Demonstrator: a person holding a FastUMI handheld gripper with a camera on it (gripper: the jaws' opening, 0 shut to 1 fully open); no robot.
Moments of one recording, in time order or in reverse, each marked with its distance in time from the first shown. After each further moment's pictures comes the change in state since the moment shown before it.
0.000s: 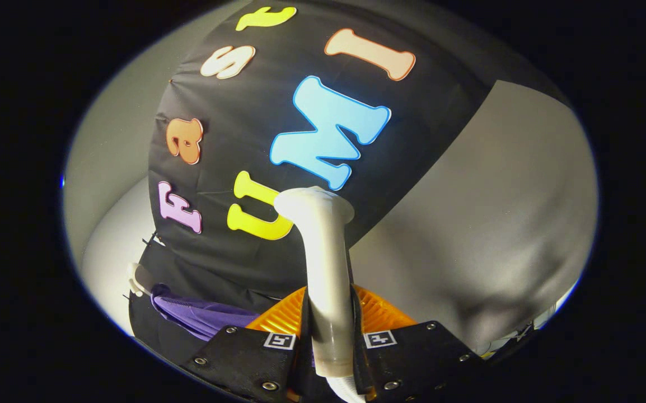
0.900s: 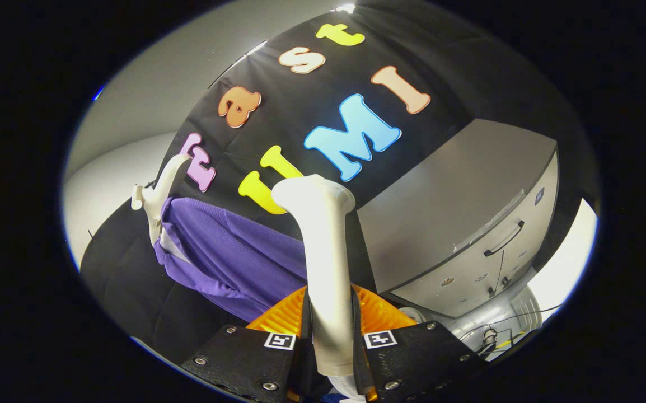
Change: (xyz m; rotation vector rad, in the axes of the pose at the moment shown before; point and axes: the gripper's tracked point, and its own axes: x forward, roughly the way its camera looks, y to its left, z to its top) arm -0.097 0.072 -0.169 -0.338 -0.134 -0.119
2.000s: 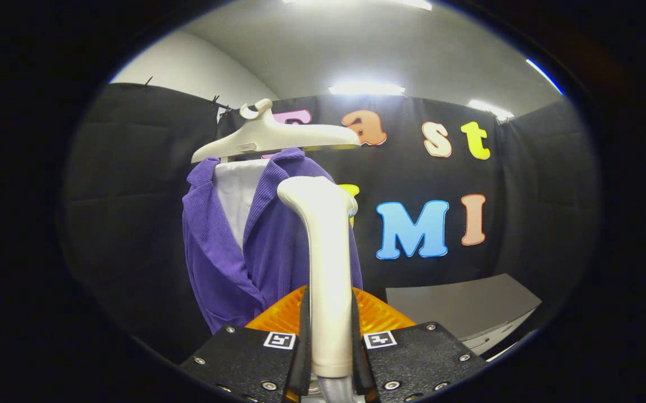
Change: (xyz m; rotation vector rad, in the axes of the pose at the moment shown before) arm 0.037 0.151 -0.020 -0.787 -0.339 -0.098
